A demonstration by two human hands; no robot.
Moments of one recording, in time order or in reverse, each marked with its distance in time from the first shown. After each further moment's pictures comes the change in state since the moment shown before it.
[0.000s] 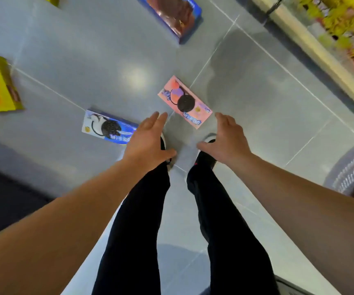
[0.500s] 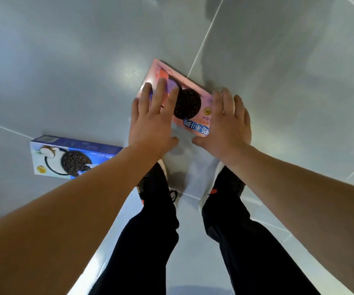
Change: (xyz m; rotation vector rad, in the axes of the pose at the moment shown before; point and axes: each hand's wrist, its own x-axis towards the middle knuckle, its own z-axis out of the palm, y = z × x) left_hand 0.212 -0.074 0.131 0.491 0.052 0.201; right_hand 0.192 0.061 0.159 -0.134 0.112 0.011
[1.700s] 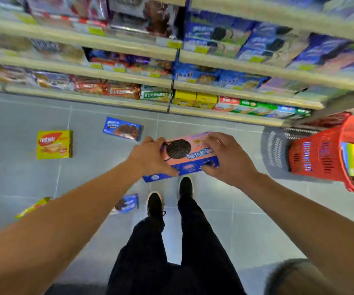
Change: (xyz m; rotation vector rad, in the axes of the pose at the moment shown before) left_hand -0.315 0.201 -0.496 -0.018 -0.240 0.206; right_hand -0.464 0.020 -0.444 0.190 0.411 -0.153
